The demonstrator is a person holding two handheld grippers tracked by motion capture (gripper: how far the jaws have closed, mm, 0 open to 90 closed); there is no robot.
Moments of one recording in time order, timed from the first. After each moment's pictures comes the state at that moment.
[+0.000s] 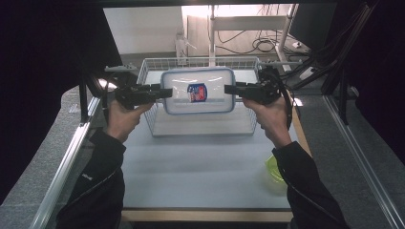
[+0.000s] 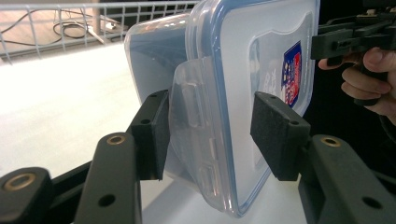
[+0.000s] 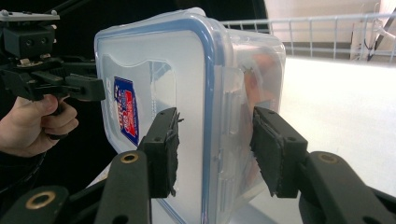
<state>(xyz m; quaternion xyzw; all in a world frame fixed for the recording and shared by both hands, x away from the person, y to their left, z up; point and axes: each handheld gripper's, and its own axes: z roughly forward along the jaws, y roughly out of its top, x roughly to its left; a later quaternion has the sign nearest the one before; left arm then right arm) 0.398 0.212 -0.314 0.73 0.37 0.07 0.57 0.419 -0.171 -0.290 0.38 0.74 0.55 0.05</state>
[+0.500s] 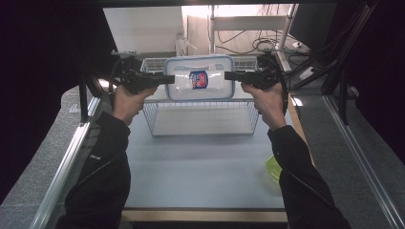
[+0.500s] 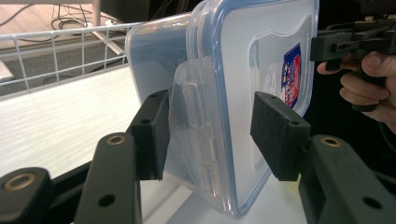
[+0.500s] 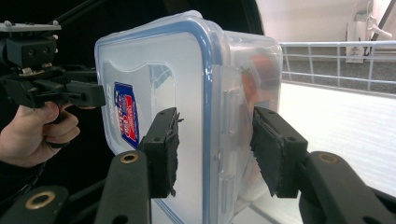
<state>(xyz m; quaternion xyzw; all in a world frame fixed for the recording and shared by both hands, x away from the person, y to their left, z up) 0.446 0.211 -0.311 0.73 0.38 0.05 0.56 0.463 -0.171 -0.288 0.40 0.73 0.56 0.04</state>
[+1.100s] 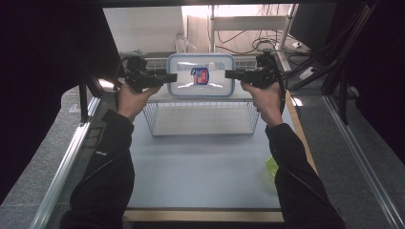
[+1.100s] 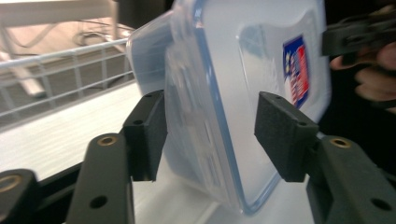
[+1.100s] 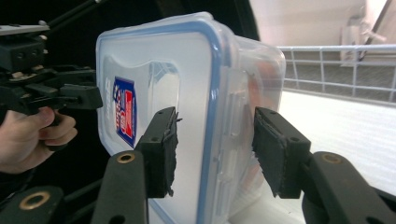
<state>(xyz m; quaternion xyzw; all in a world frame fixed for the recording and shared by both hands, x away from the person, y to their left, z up) 0.453 0.202 -0.317 0.75 0.37 0.12 0.54 0.478 -0.172 -0.299 0.40 0.73 0.56 0.05</state>
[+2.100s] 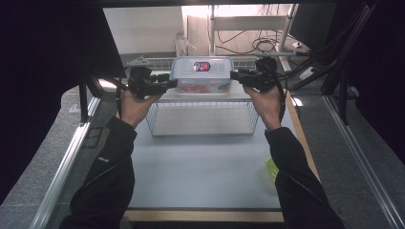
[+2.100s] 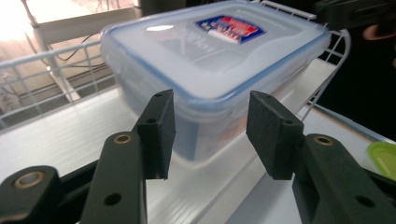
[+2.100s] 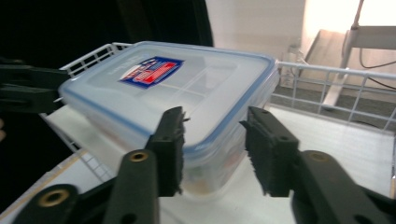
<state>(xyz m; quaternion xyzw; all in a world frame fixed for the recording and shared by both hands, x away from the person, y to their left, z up) 0.437 0.193 -0.333 0.75 0.37 0.18 0.51 0.464 -0.173 -0.304 0.39 0.73 0.53 0.16</state>
